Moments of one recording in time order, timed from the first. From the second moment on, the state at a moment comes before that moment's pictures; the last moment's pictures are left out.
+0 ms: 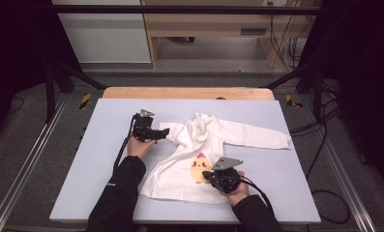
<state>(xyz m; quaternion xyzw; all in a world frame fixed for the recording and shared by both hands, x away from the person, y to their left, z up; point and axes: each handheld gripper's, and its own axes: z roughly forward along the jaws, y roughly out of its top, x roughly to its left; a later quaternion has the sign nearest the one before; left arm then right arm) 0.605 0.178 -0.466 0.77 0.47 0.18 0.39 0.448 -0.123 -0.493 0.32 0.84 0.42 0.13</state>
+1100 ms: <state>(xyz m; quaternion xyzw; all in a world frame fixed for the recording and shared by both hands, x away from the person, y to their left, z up) 0.602 0.176 -0.468 0.77 0.49 0.16 0.38 0.448 -0.123 -0.493 0.33 0.84 0.42 0.13</state>
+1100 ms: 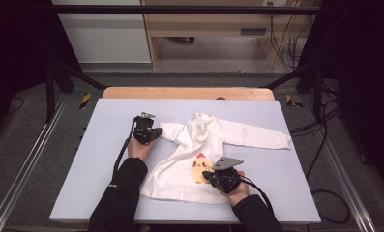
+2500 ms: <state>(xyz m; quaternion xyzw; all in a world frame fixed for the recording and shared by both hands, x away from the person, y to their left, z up) 0.535 0.277 -0.372 0.72 0.47 0.25 0.44 0.448 -0.123 -0.493 0.32 0.84 0.42 0.13</state>
